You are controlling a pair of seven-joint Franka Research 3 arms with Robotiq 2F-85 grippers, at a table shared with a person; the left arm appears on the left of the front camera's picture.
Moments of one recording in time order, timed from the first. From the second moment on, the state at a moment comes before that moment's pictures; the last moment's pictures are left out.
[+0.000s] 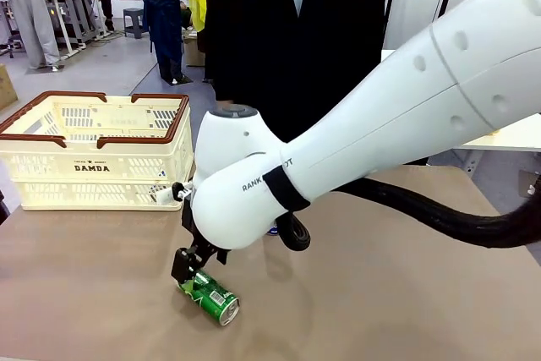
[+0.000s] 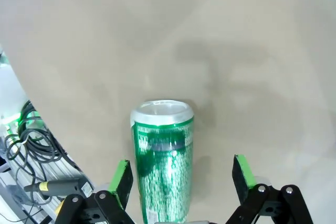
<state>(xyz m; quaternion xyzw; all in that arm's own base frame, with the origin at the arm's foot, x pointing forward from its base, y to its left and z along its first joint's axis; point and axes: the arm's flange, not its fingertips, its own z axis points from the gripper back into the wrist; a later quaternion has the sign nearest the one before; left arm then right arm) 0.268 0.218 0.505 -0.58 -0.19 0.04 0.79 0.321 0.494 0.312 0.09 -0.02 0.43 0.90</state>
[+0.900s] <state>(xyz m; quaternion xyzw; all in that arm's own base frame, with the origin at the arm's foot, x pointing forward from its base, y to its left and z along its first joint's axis) 0.268 0.218 0.505 -0.58 -0.19 0.04 0.79 0.282 0.426 0.457 0.15 0.03 0.39 0.91</state>
